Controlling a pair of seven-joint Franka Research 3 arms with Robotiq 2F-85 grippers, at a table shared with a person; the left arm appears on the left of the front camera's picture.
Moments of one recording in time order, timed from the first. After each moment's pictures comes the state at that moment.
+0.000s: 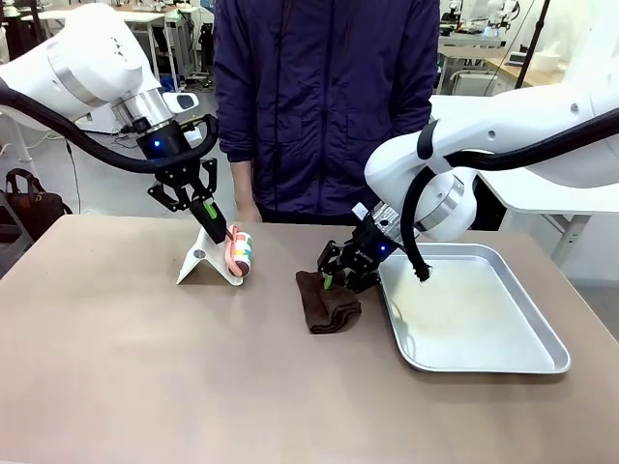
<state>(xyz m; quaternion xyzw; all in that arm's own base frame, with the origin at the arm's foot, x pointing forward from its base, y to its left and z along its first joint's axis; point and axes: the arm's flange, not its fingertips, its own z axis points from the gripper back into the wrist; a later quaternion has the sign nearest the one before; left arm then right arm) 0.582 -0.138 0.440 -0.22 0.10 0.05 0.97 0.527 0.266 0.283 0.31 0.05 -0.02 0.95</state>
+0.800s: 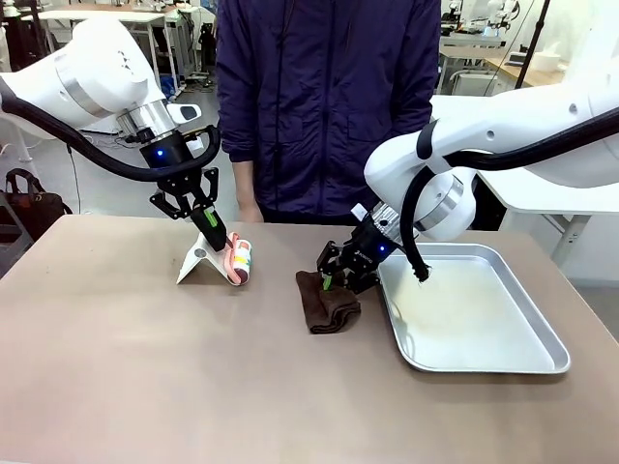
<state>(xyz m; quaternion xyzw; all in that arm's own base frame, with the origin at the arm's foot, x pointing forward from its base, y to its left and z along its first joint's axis) 0.585 -0.141 0.425 -0.21 0.10 0.06 0.97 0.527 0.268 0.282 0.31 0.06 -0.02 0.95</state>
